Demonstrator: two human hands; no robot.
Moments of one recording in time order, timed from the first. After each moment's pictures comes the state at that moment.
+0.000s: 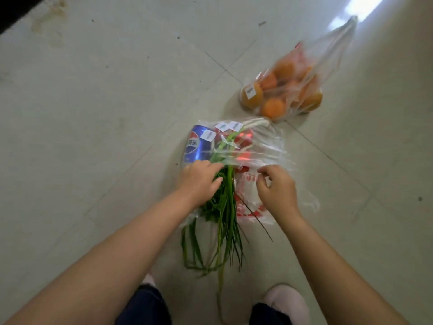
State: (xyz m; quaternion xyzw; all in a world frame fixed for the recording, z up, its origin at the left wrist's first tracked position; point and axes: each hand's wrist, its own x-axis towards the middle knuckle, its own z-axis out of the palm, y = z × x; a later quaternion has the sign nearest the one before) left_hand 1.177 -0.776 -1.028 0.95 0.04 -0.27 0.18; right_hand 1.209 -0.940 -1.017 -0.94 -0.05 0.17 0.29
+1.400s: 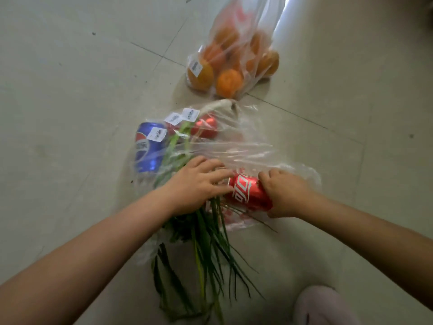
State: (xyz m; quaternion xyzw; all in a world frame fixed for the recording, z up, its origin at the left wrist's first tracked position) left_hand 1.204 -0.799 -1.135 0.89 -0.45 -0.04 0.06; right_hand 1.200 -1.005 -1.100 -0.91 -0.19 0.36 -0.08
